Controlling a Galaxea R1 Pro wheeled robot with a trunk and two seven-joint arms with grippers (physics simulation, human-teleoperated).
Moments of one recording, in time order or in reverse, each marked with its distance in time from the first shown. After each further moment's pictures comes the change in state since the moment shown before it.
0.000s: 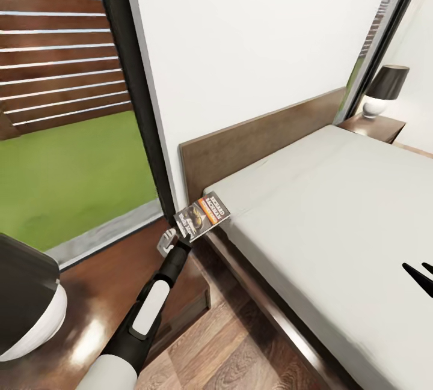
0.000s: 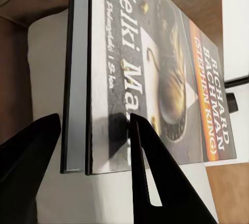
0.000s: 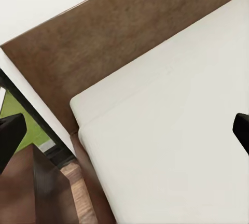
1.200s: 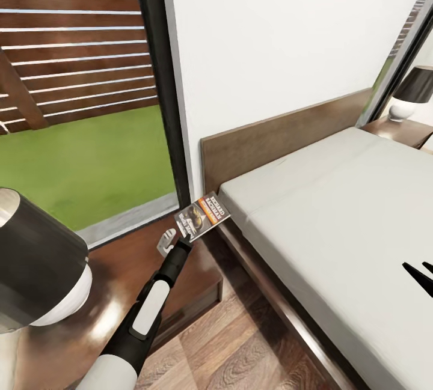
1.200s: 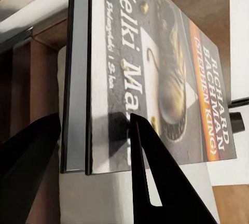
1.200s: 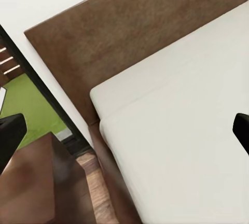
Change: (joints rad) left arm 0.000 0.000 0.000 0.000 0.000 0.000 0.000; right arm 0.000 0.000 0.000 -0.008 0.000 0.000 0.000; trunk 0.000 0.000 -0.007
